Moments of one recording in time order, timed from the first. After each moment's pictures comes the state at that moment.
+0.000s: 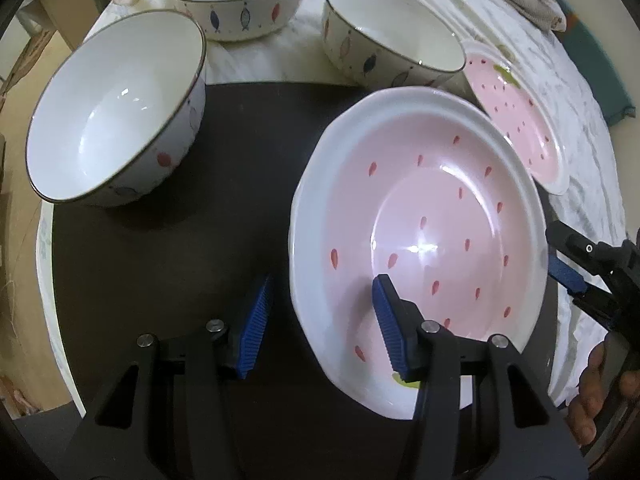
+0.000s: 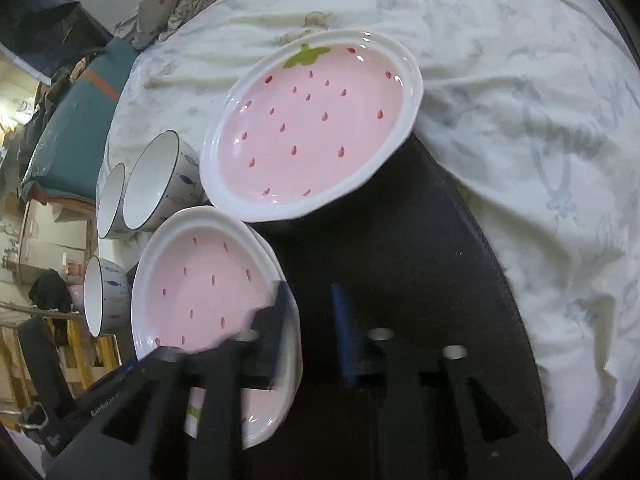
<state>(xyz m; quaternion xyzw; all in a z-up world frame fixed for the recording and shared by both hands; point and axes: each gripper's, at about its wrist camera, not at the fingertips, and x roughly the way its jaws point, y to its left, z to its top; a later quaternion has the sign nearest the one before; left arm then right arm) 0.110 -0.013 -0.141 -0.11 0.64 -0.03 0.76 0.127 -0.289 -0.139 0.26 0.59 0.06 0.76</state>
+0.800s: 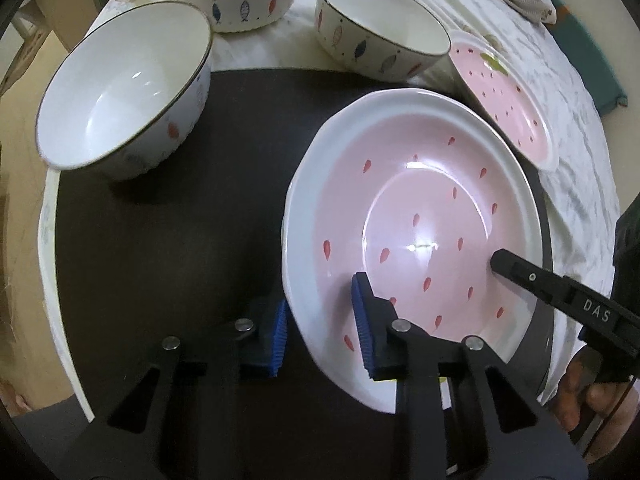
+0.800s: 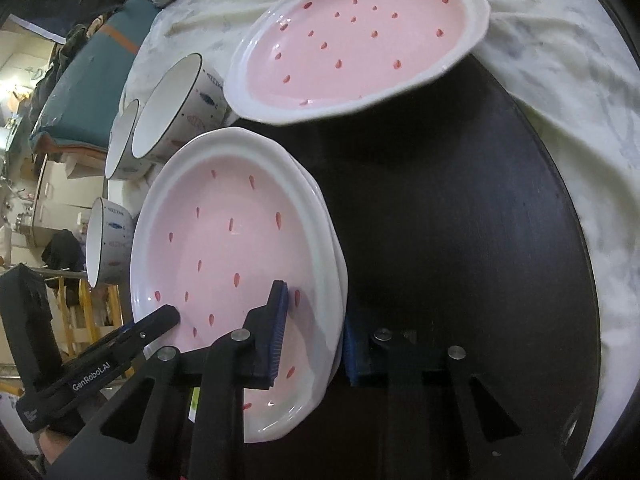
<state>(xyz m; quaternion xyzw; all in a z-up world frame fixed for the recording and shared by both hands) 0.089 -0.010 -0.132 -0.10 0.64 -0.04 0.76 0.112 -0.253 -0.161 0.23 0.63 0.12 0.73</state>
